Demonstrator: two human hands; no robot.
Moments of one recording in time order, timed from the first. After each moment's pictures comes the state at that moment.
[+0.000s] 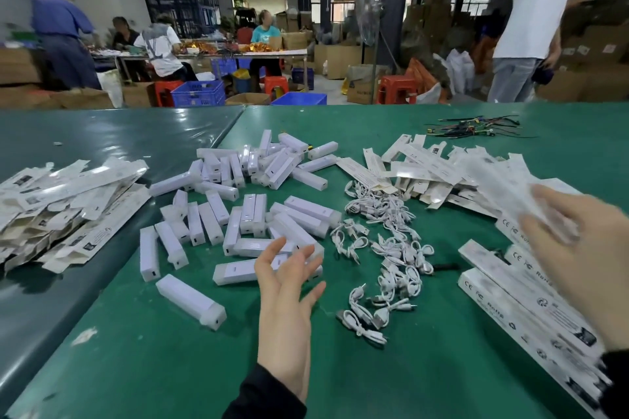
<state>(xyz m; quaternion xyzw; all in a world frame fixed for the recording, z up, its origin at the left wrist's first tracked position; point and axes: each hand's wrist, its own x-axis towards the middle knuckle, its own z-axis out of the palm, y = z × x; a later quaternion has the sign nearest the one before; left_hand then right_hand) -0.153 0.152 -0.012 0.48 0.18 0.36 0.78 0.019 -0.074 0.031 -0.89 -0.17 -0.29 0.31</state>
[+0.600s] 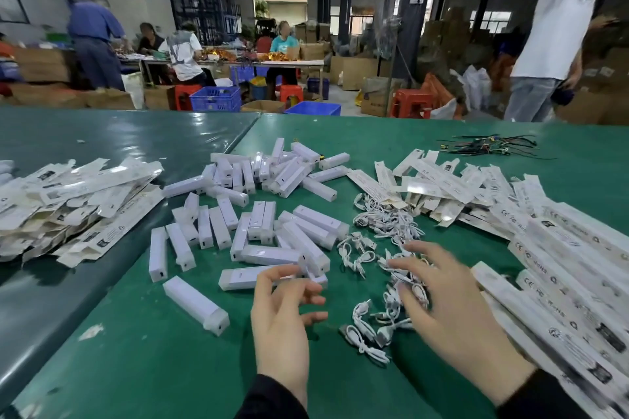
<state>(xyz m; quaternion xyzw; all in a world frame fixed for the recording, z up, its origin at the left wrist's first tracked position) -0.152 0.155 -0.017 0.48 0.27 0.41 0.73 -0.031 0.014 -0.001 -0.88 -0.39 -0.10 0.26</state>
